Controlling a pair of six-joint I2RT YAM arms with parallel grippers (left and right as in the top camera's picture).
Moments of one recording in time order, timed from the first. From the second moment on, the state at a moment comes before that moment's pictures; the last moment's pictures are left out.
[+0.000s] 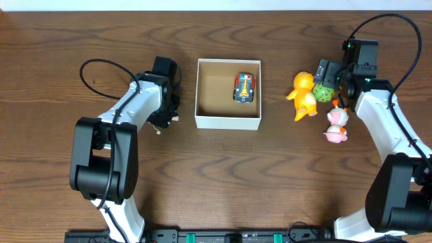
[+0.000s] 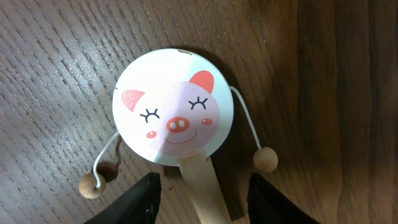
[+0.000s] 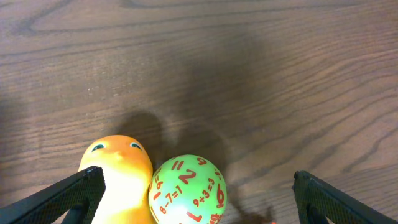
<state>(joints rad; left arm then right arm) -0.19 1.94 1.25 -0.77 -0.08 -1.33 -0.05 1.71 1.19 -0.35 0.10 0.18</state>
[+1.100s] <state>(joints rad) -0.03 1.79 1.27 -0.58 -0.01 -1.15 -0.05 1.71 1.19 -0.36 0.10 0.18</state>
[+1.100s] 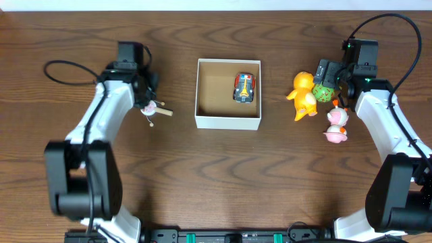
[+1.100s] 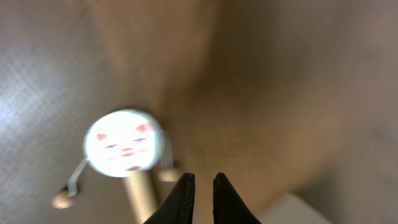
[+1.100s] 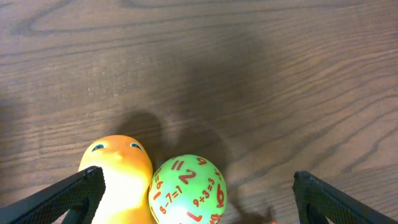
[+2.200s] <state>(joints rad) -0.14 1.91 1.29 -0.73 0.02 -1.22 -0.05 1.71 1.19 -0.36 0.10 0.18</state>
